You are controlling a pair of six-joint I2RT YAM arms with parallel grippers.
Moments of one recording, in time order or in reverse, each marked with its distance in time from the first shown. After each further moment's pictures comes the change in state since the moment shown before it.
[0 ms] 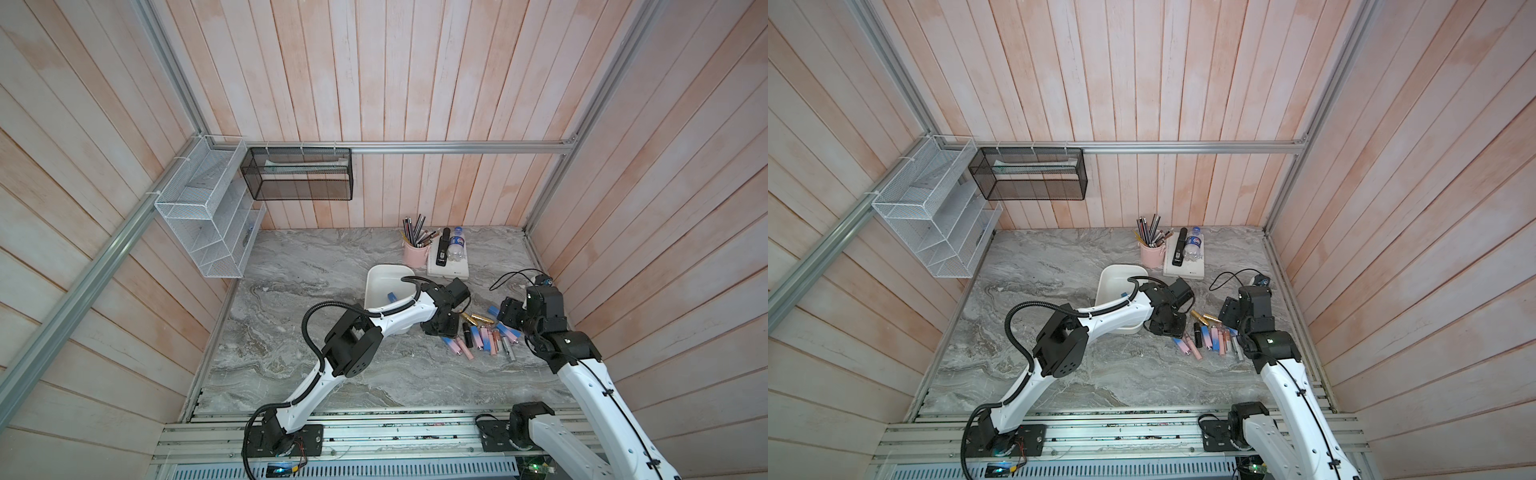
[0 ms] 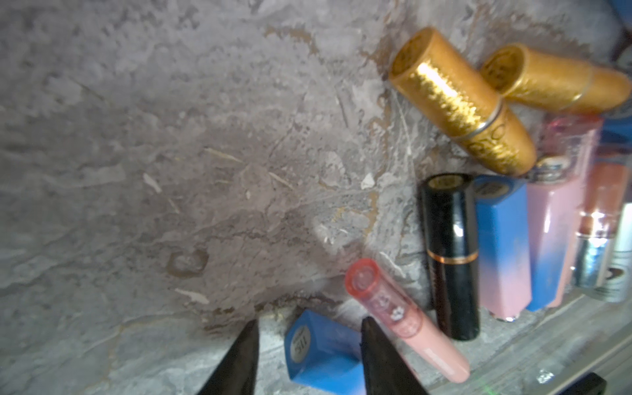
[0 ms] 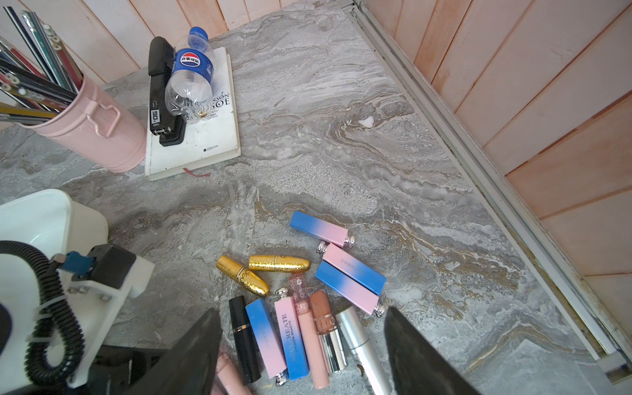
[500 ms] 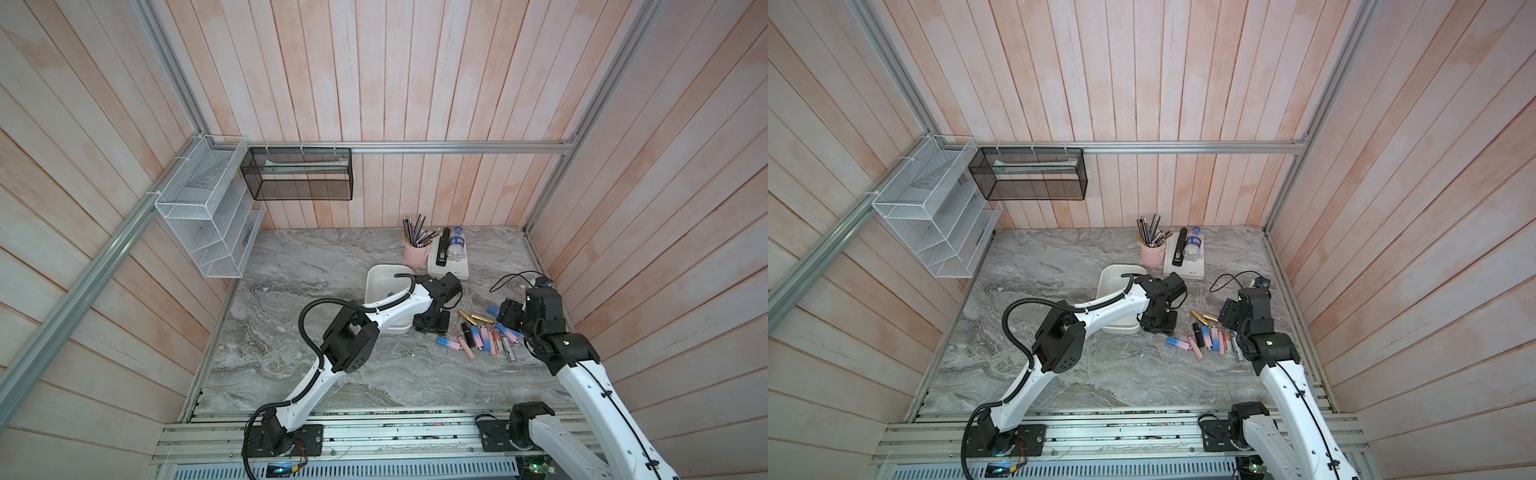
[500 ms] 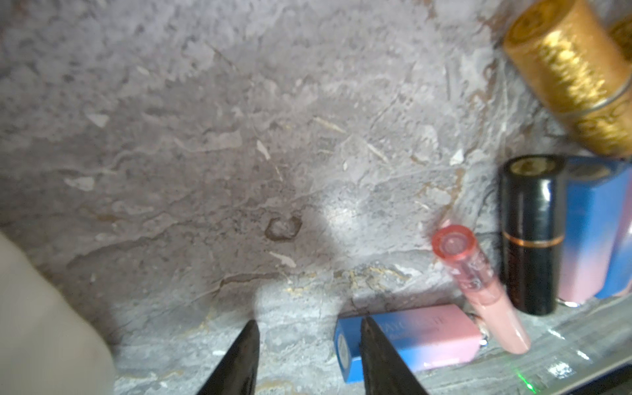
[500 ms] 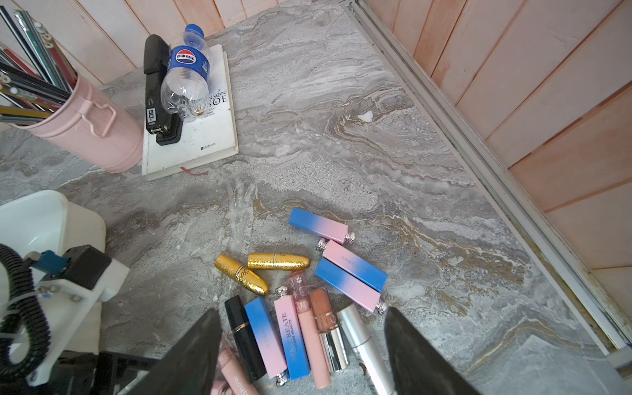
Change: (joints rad) left arm 0.039 0.005 0.042 -0.146 0.026 0.042; right arm 0.000 0.003 -0.016 0.019 0.001 0.015
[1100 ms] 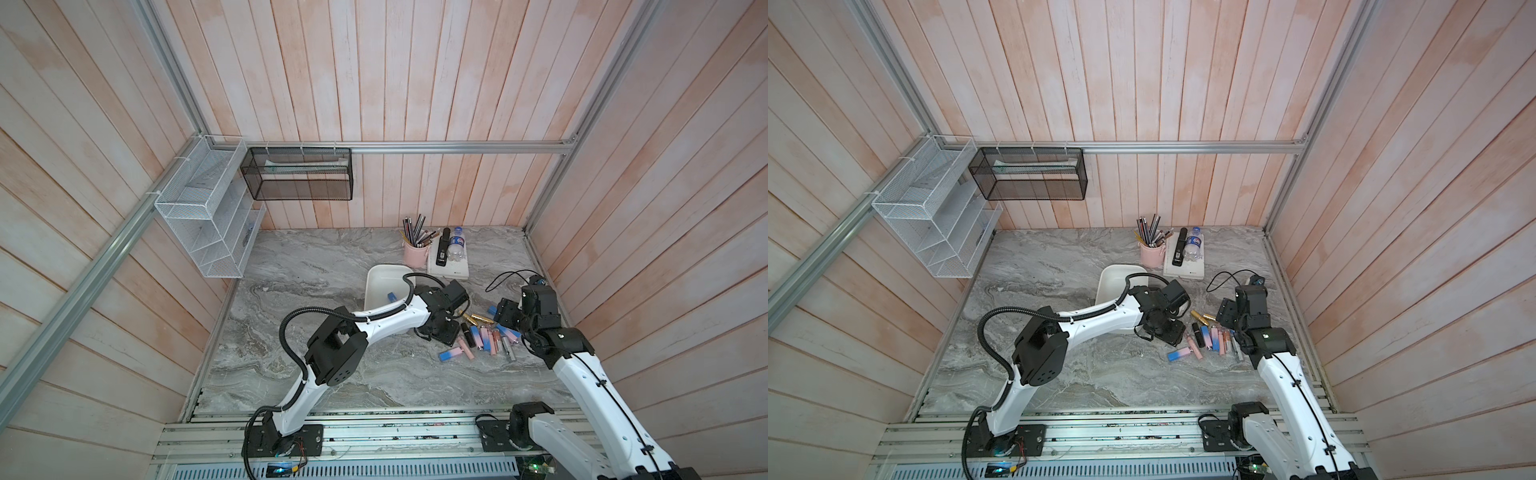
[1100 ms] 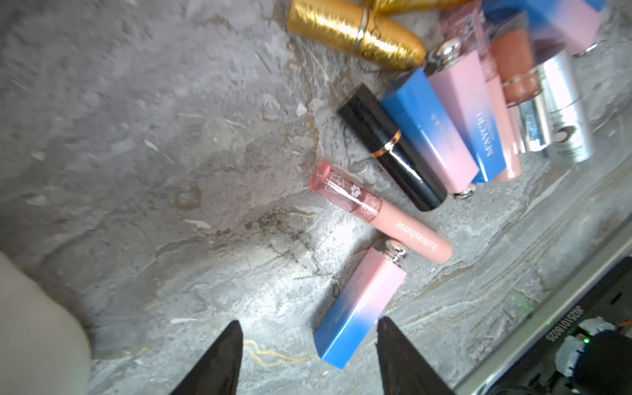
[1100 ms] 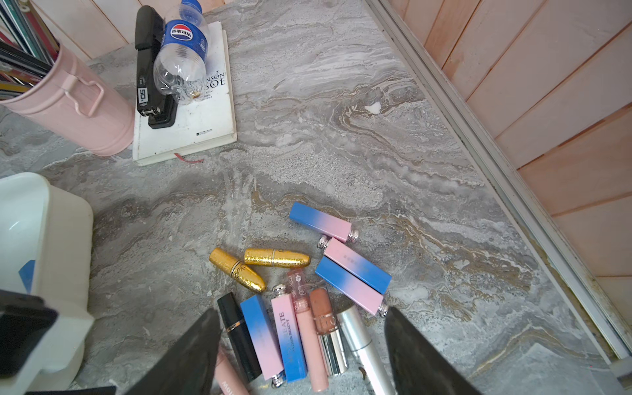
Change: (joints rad) left arm -0.072 -0.241 -0.297 0.260 -0.048 0.230; right arm -0.001 0.054 0.010 0.011 -0.016 -0.041
